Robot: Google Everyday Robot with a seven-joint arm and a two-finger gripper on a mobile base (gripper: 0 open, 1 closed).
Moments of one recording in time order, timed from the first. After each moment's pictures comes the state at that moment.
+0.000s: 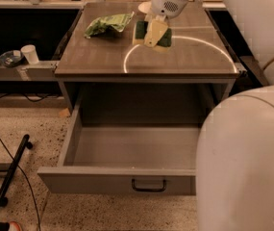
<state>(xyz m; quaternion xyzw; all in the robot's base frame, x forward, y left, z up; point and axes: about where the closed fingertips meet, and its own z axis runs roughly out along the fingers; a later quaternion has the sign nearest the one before) 0.711 -0.053 0.939 -0.67 0.70 0.02 0.25</state>
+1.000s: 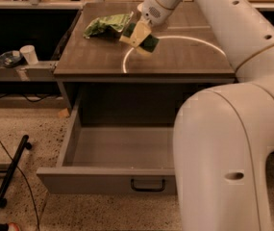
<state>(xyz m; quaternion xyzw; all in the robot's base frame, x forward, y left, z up) 0.763 -0.023 0.907 -0.54 0.79 0.10 0.27</state>
